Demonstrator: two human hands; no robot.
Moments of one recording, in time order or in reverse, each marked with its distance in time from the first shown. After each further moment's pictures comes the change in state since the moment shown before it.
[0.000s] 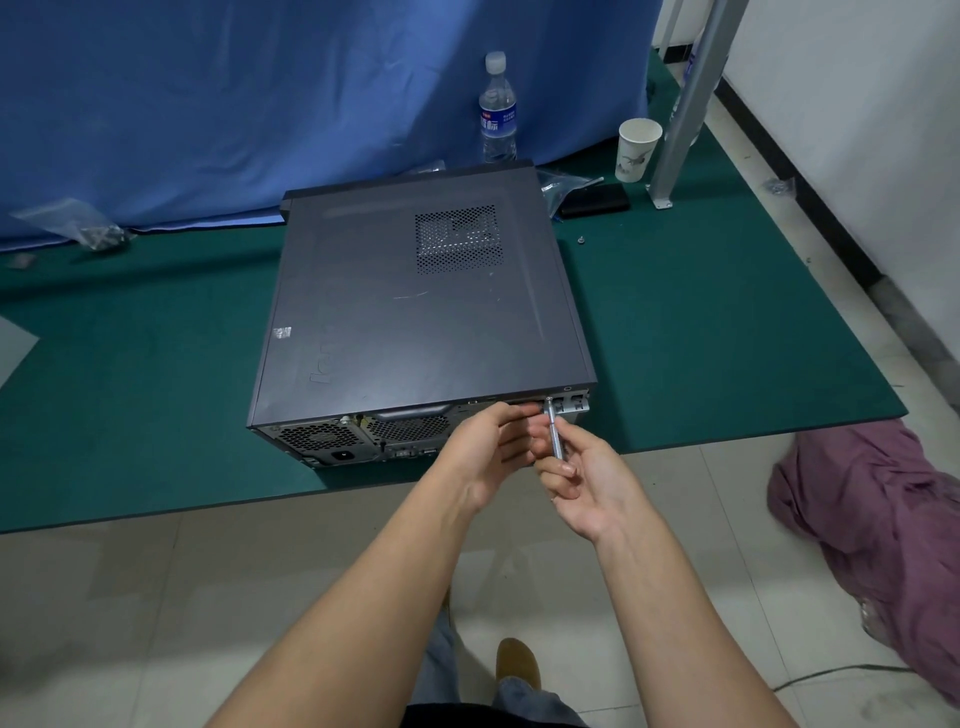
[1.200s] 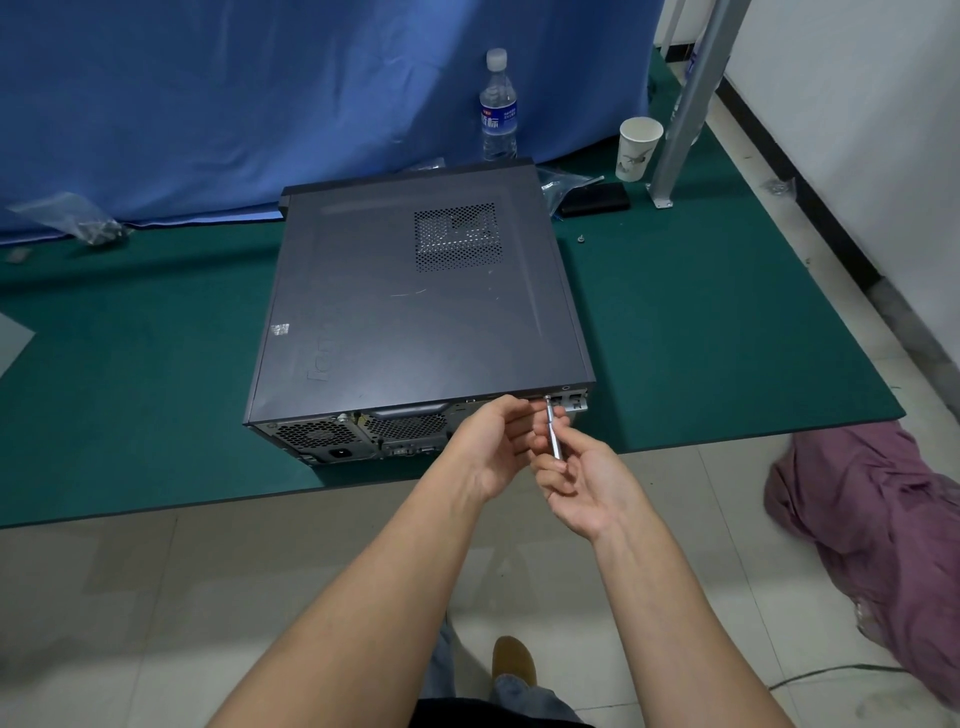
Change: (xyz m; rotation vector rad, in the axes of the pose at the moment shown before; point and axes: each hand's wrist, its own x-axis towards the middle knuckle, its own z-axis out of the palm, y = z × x) left_hand 0.009 0.003 0.008 -0.086 -0.037 -0.070; right_hand -0.005 -0.001 0.004 0.104 0.025 0.032
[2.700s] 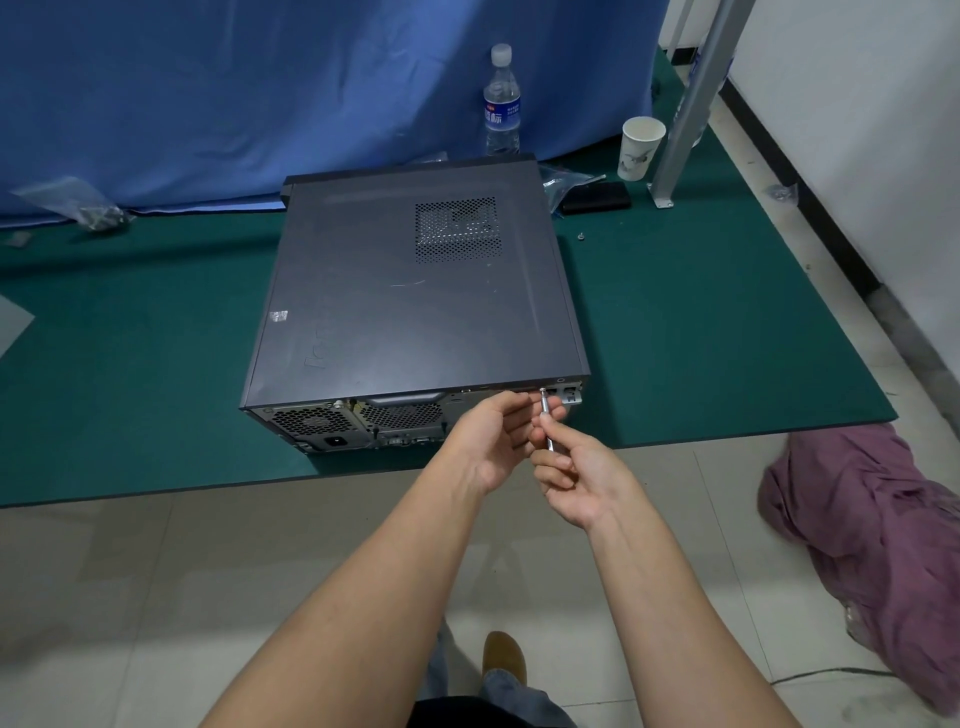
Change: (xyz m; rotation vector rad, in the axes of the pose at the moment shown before) left_hand 0.002 -0.008 0.001 -0.082 0.010 0.027; right_hand 0.003 -0.003 -0.006 -0.090 -0.010 0.010
